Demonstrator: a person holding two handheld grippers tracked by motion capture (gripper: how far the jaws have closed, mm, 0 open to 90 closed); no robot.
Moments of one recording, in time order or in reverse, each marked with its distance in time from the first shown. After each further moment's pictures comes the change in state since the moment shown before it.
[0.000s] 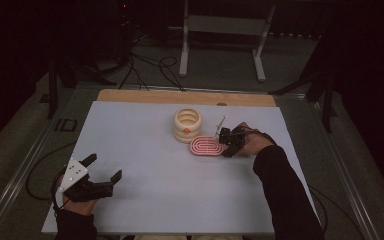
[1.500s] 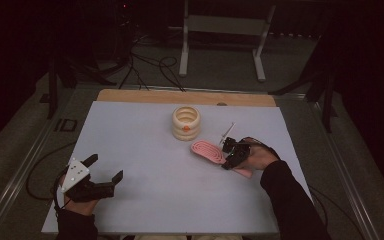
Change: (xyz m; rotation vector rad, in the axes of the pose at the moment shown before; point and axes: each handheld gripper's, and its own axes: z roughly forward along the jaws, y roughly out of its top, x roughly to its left) left arm -0.003 0.000 0.002 0.008 -0.004 0.001; right arm 0.033 -0.021 -0.007 -0.058 0.167 0.190
